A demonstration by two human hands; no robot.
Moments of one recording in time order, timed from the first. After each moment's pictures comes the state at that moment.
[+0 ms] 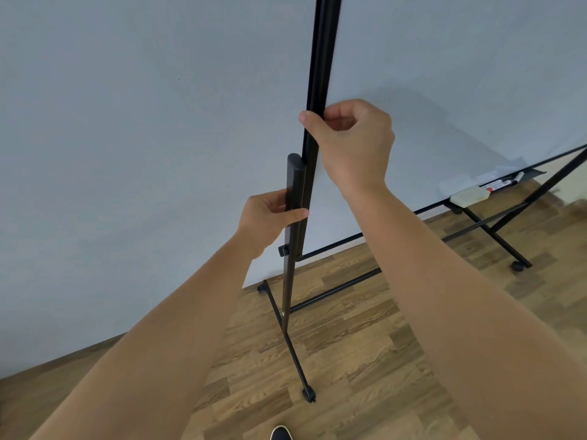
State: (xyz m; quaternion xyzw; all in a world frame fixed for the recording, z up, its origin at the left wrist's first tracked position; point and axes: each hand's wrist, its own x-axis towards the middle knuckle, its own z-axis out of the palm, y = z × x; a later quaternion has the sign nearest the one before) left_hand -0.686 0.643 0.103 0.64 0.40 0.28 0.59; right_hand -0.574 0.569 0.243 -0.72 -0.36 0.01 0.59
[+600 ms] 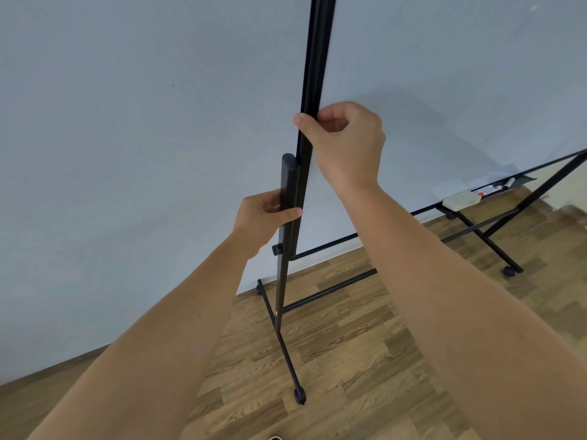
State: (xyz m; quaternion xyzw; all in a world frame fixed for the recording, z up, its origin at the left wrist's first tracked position) left_hand -0.675 0.667 0.104 0.63 0.40 0.29 0.60; right_hand -0.560 0.598 0.241 -0.73 -0.37 0.01 0.57
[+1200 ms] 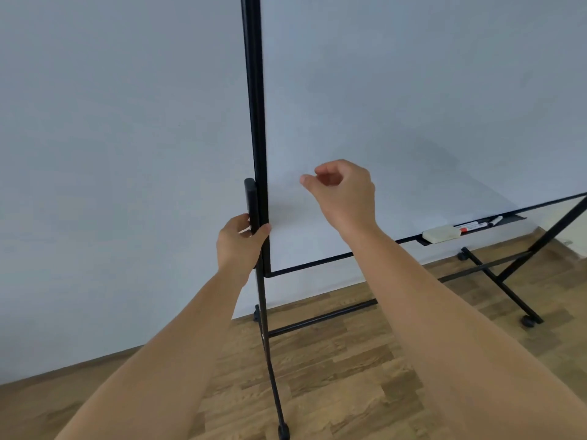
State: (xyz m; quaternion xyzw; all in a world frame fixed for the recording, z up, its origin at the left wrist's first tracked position) left_hand -0.651 0.582 0.127 0.55 0.55 0.41 0.47; right_hand -0.493 0.505 0.236 -0.71 -0.43 0.11 0.55
